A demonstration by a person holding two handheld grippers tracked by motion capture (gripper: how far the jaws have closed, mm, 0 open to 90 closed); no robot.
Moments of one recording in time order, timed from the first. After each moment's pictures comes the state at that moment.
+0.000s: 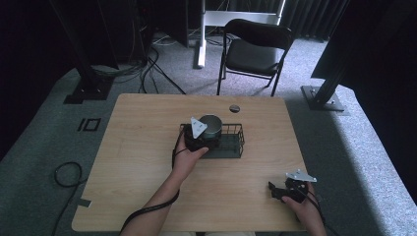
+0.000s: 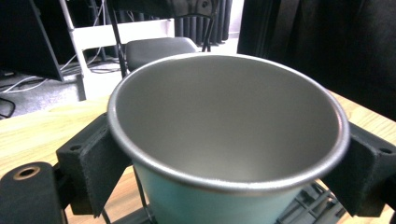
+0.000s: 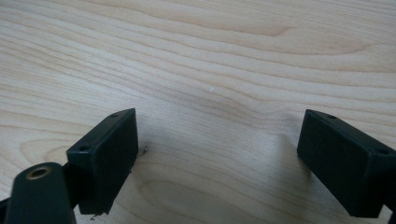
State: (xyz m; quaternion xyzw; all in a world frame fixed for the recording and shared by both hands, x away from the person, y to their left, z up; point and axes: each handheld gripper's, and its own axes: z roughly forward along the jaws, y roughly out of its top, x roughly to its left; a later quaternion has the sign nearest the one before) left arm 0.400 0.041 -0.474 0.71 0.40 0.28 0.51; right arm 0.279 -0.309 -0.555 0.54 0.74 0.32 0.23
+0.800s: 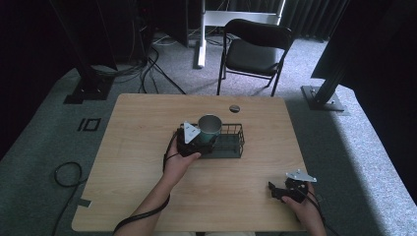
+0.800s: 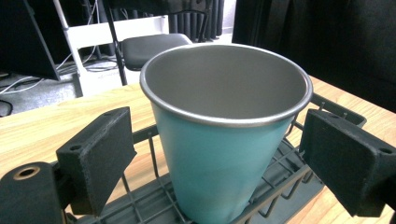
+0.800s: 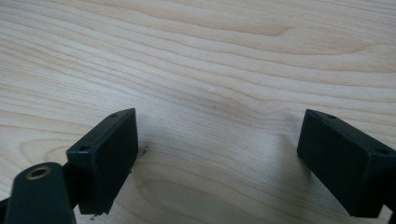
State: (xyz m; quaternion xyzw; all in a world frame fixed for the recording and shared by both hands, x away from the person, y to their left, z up) left arm 0.378 0.063 -0.468 0.72 0.39 0.28 0.51; right arm 0.279 -0.309 -0.555 0.54 0.74 0.32 0.23
